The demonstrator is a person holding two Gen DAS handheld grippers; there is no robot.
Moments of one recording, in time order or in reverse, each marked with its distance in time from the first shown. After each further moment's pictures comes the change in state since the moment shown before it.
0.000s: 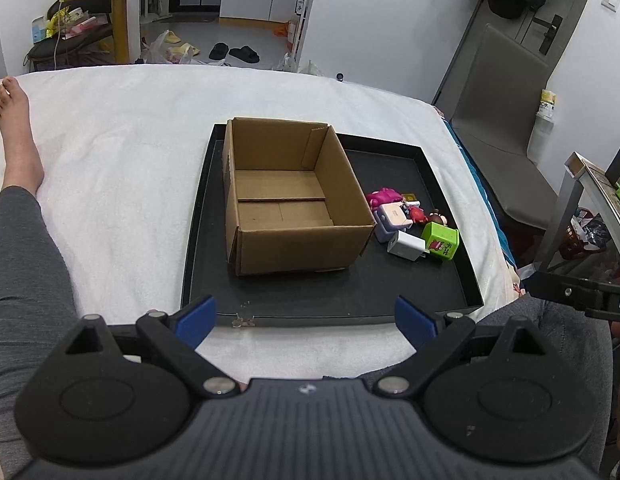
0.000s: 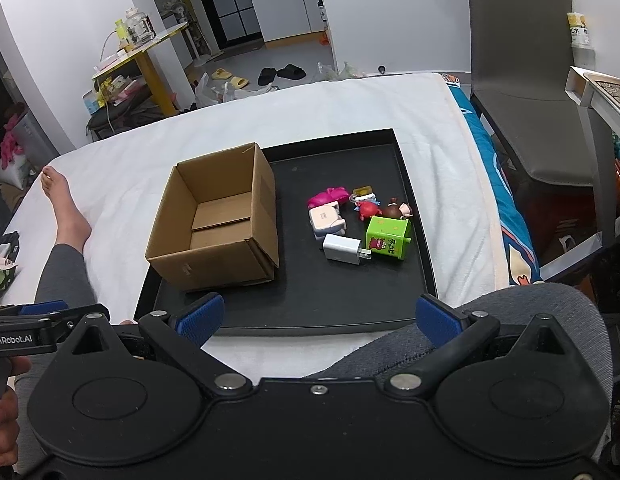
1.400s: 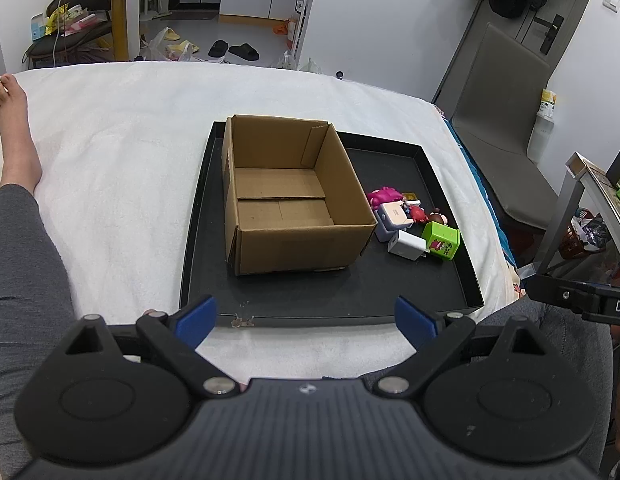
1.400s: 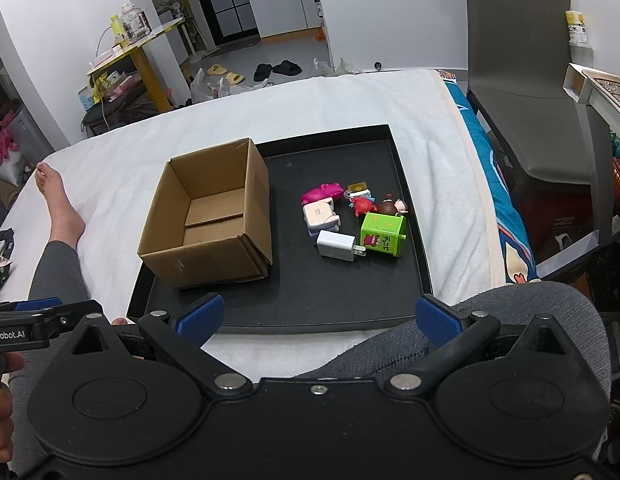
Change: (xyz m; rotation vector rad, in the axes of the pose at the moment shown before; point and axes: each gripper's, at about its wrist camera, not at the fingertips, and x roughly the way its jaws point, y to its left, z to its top) left arm 0.000 0.001 -0.001 -0.003 0.000 -0.004; right arm 0.005 0.001 -0.003 -0.001 0.006 -0.017
